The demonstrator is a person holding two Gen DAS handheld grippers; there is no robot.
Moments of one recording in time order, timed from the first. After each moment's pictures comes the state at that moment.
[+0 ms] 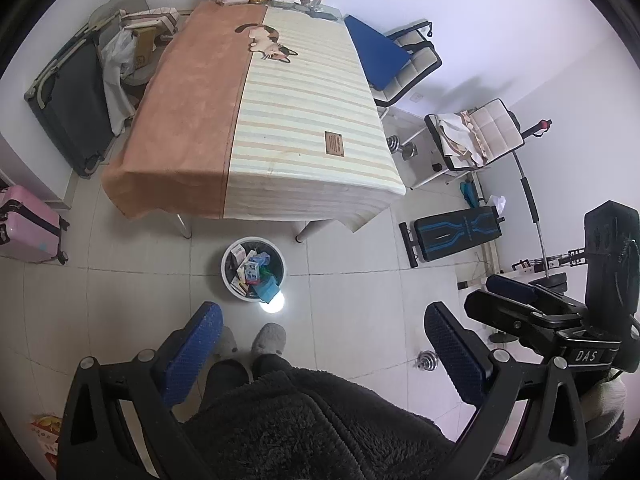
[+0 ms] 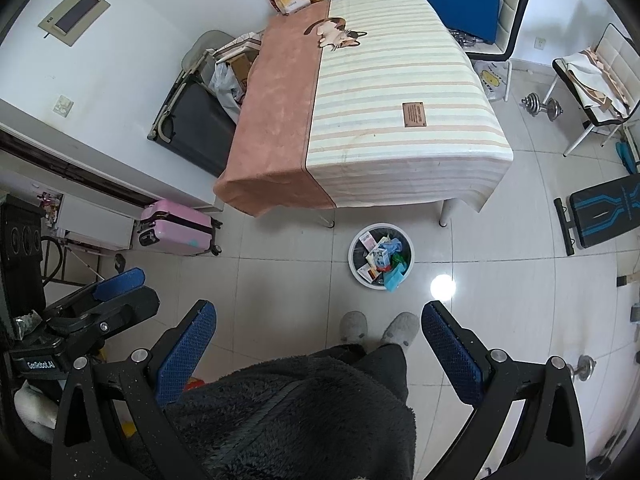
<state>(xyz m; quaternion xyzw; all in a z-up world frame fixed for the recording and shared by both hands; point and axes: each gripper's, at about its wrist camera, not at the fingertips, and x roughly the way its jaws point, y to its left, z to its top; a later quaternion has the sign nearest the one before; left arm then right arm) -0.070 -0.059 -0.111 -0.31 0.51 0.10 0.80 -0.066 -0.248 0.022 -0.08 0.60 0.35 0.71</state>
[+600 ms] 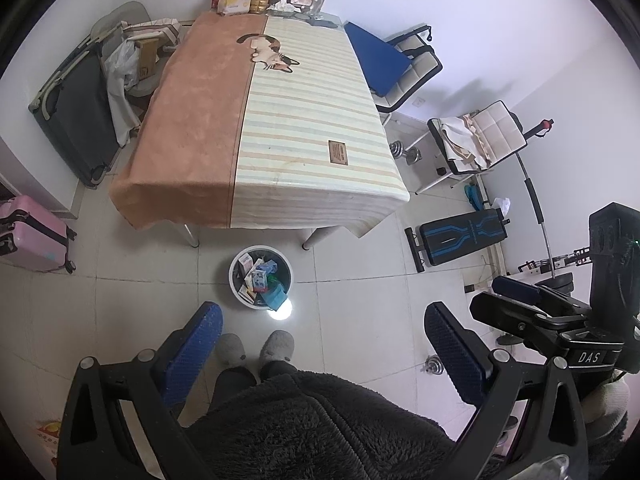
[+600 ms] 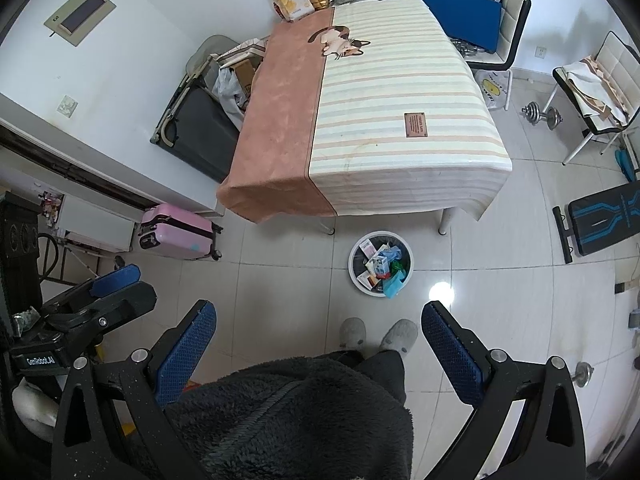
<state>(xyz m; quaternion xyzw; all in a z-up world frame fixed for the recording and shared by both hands) -0.072 -0.058 -0.100 -0.29 0.50 0.11 0.80 -0.068 -0.250 0.034 -0.08 0.59 0.35 0.72</state>
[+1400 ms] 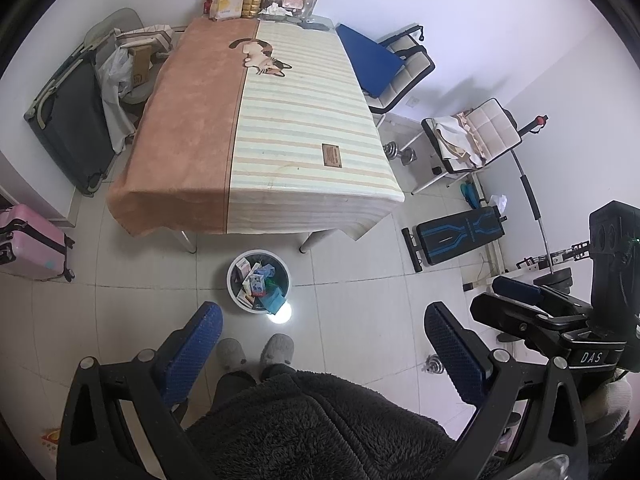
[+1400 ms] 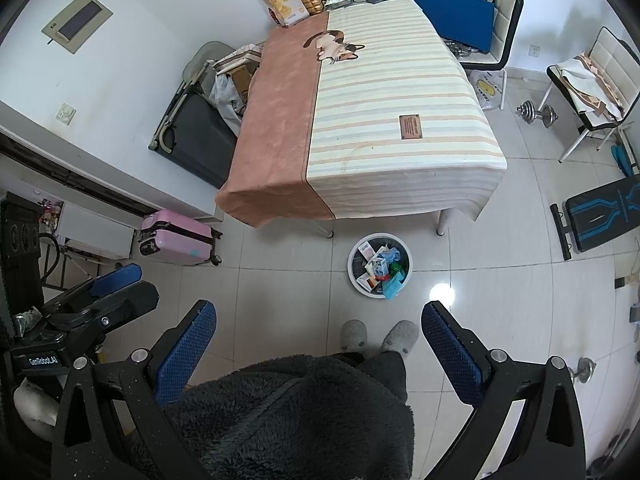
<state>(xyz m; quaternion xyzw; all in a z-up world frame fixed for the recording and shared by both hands) -0.066 -0.054 -0.097 -0.29 0.50 0.10 0.81 -0.069 -0.260 0.041 -0.07 0.59 0.35 0.72</state>
